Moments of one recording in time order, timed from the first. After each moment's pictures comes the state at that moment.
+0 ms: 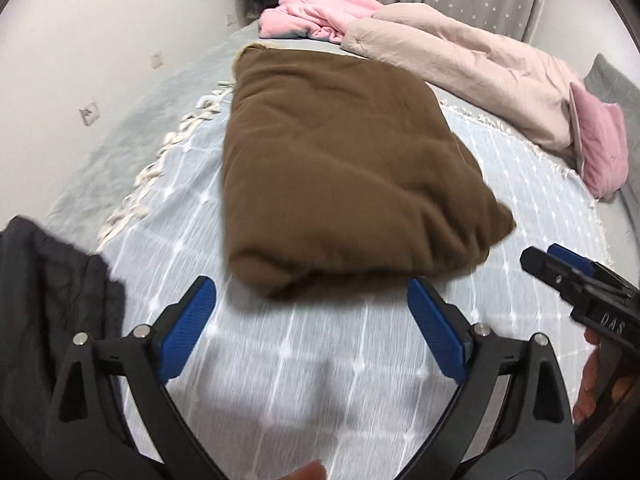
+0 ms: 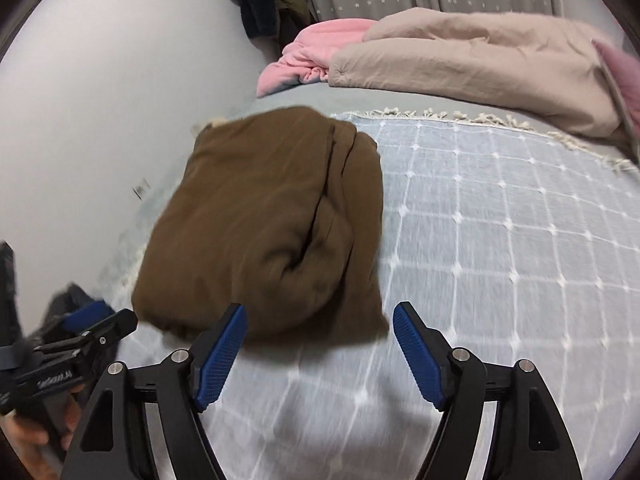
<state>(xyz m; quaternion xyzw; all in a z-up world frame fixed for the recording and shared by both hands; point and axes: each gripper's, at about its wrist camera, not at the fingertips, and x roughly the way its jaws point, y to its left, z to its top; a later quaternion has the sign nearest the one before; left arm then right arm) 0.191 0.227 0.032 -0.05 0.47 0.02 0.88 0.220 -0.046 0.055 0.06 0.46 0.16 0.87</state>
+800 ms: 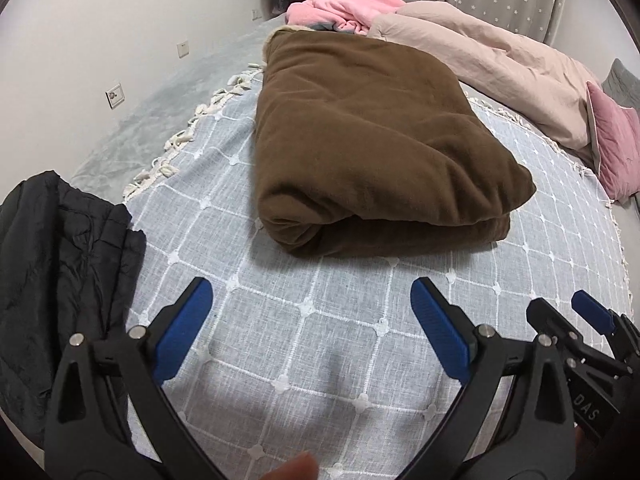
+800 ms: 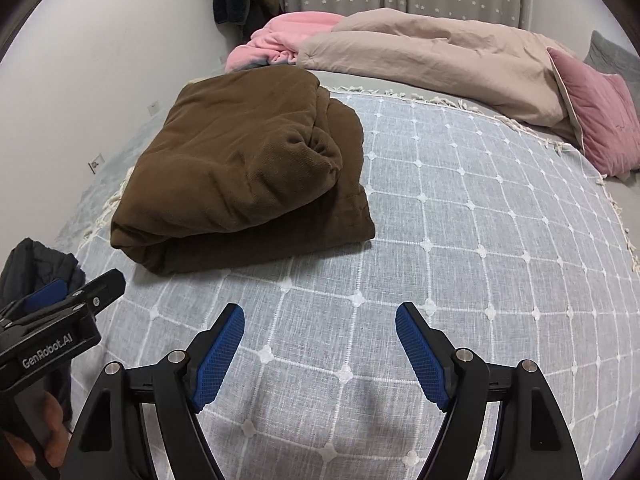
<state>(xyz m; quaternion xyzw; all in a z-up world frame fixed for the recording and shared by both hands) 0.158 0.232 0.017 -0.06 0.47 0.06 0.88 0.147 -0.016 0.041 0.01 0.47 0.06 0.88</state>
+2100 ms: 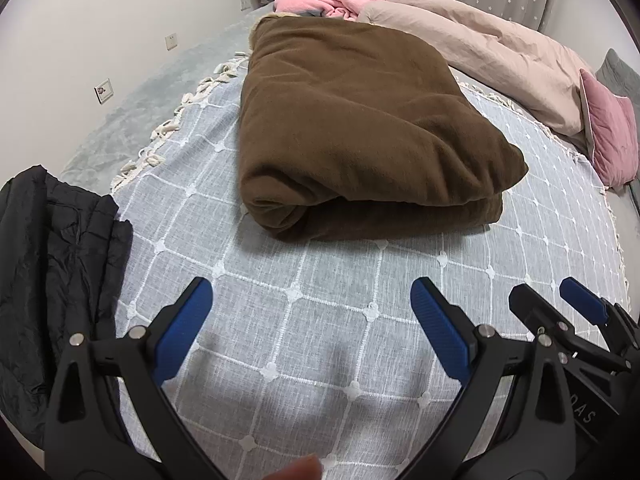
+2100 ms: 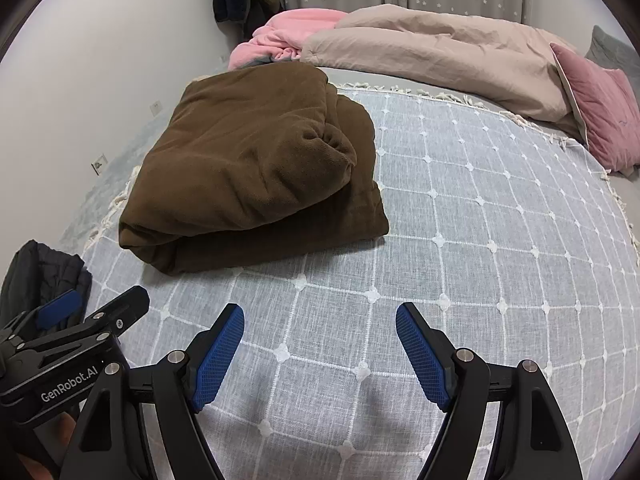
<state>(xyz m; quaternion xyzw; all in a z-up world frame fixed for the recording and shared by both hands) 0.157 0.224 0.011 -0.06 0.49 0.04 0.87 0.145 -0.007 0.040 0.02 0.48 0.07 0.87</state>
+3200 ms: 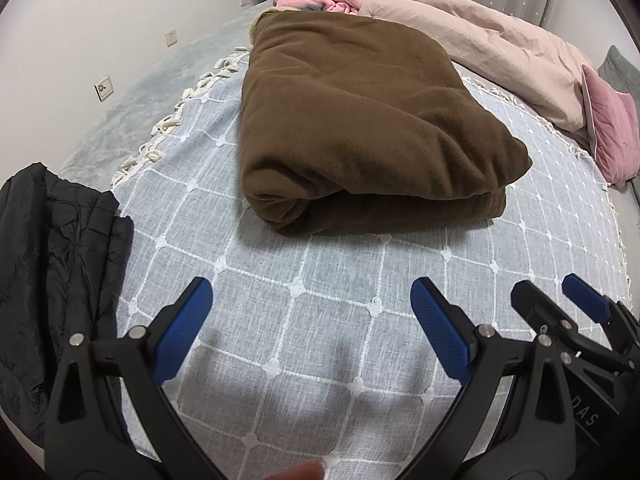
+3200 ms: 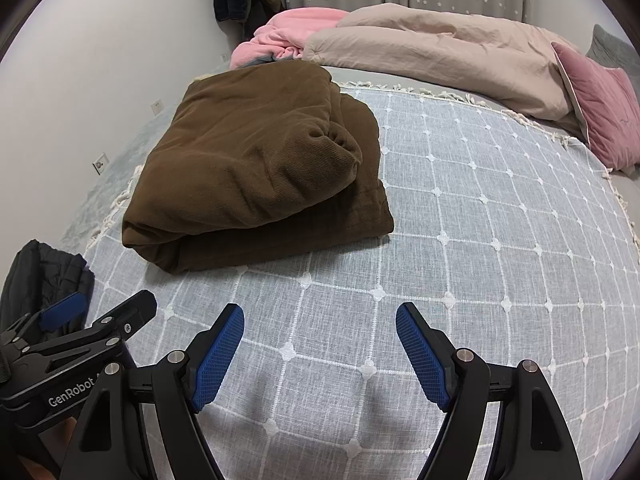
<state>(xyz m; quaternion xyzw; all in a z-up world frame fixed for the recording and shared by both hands) 0.156 0.225 0.006 -0.05 0.50 0.04 0.87 0.143 -0.003 0.041 0.02 0.48 0.07 0.87</state>
